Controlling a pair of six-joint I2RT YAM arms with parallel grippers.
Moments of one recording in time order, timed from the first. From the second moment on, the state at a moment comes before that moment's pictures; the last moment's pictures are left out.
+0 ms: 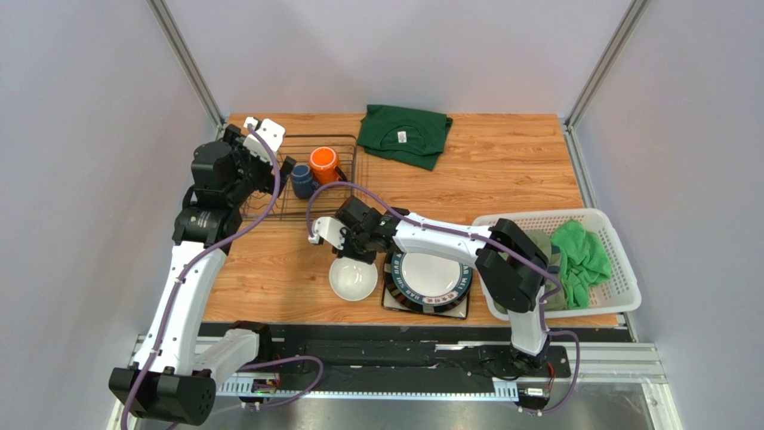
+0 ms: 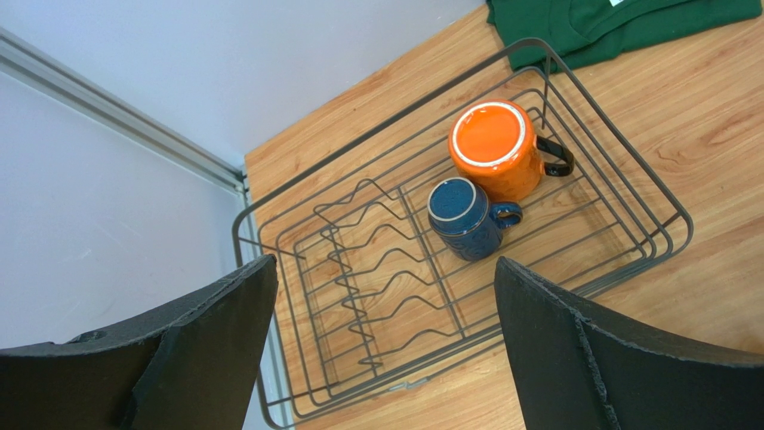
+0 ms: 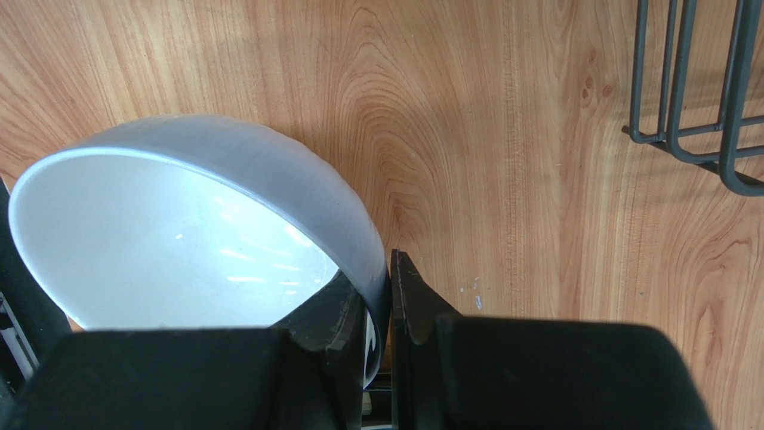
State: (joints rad) left arm -0.11 1.00 1.13 -0.40 0.11 0.46; right arm 1.02 1.95 1.45 -0.50 -0.11 -0.43
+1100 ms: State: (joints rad) left arm -0.11 1.00 1.10 -0.40 0.12 0.47; right arm 1.02 1.98 1.47 -0.50 -0.03 -0.44
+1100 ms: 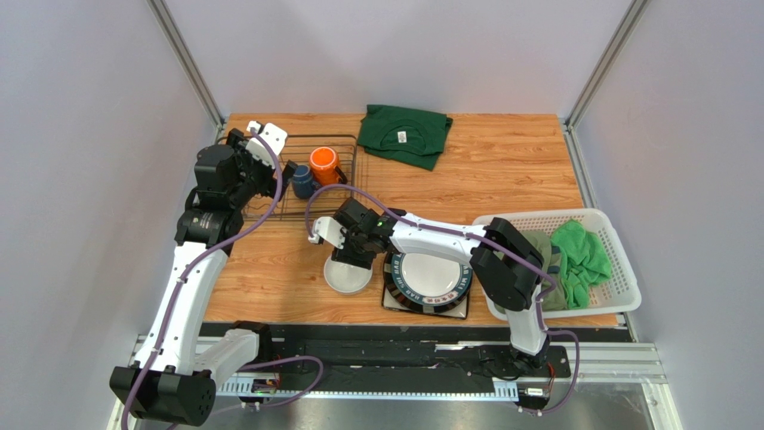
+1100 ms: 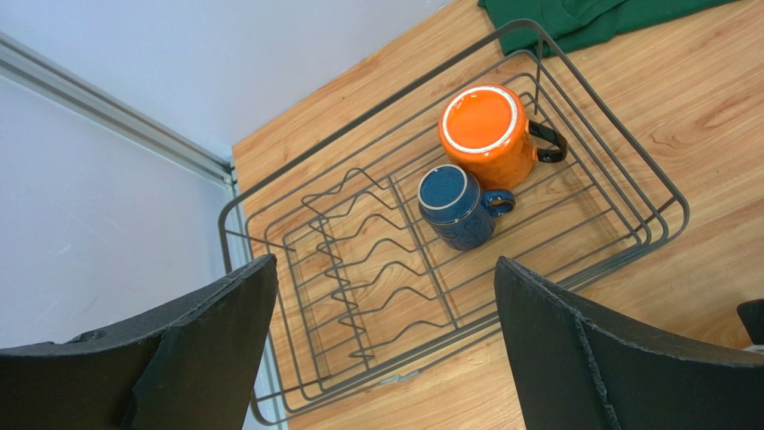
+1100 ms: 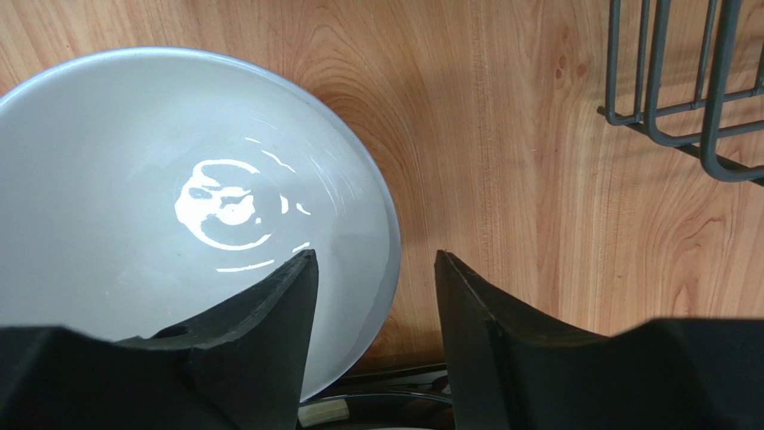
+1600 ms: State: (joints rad) left arm -0.11 1.10 1.14 -0.42 0.13 0.46; right arm 1.02 1.79 1.47 -0.49 -0.01 -0.43
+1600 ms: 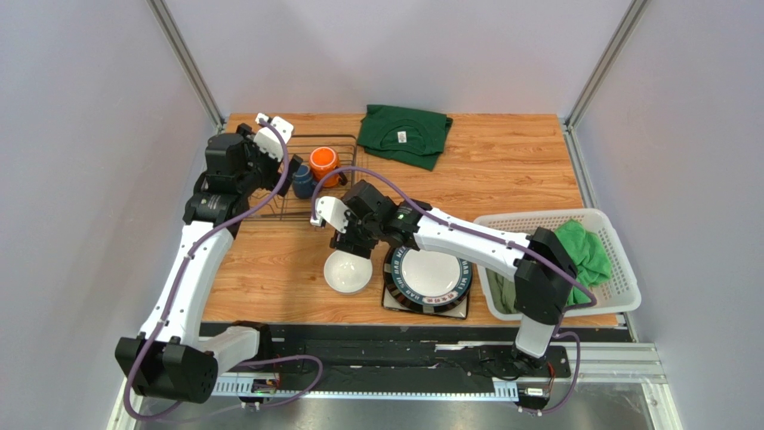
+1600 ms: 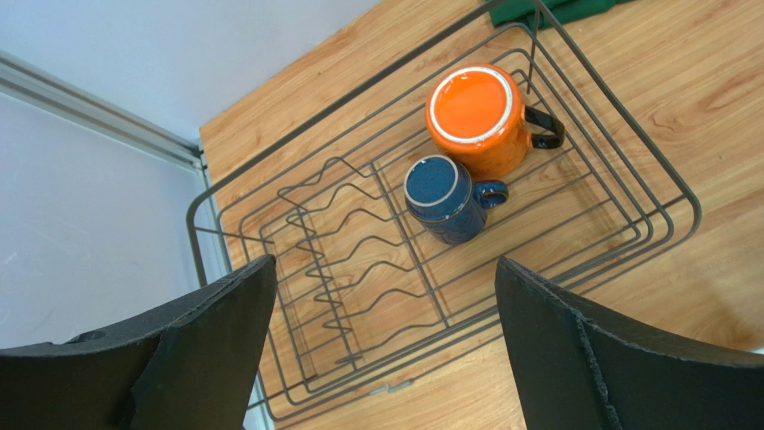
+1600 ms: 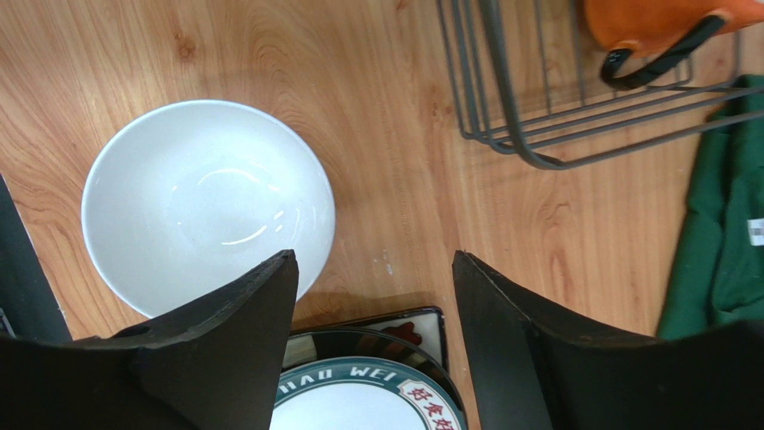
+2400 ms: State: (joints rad) left arm -0.11 1.72 1.63 -0.67 0.13 0.45; right arm 0.96 1.63 1.37 -0.36 0.17 -0.43
